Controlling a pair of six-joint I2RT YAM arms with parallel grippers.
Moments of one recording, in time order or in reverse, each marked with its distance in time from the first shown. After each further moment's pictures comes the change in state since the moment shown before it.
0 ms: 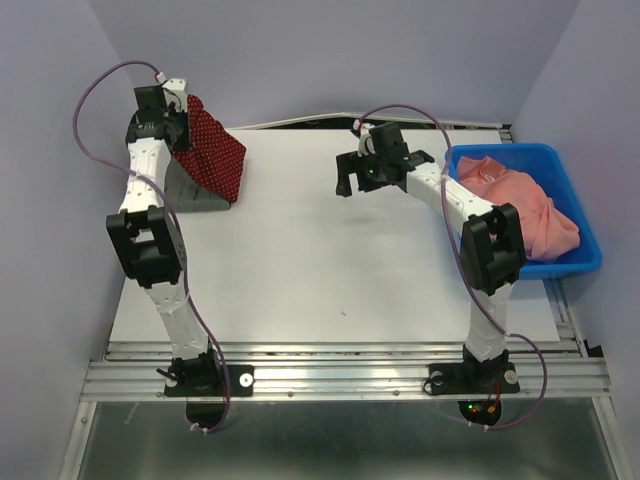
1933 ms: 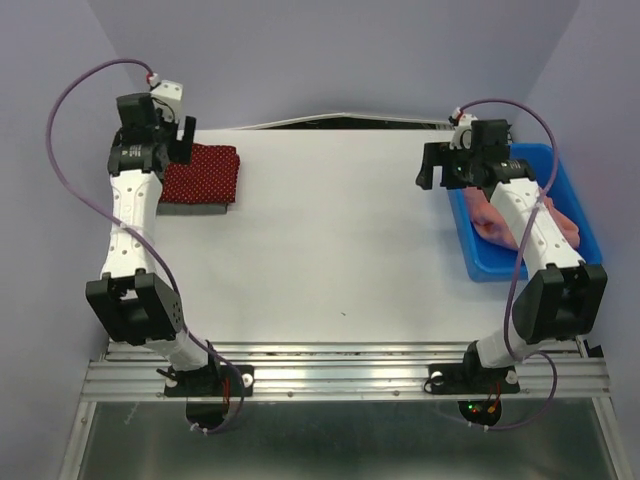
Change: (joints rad) left arm -0.002 -0.451 -0.297 -0.023 -0.213 0.201; right arm -0.356 -0.446 -0.256 -0.137 -0.001 -0.082
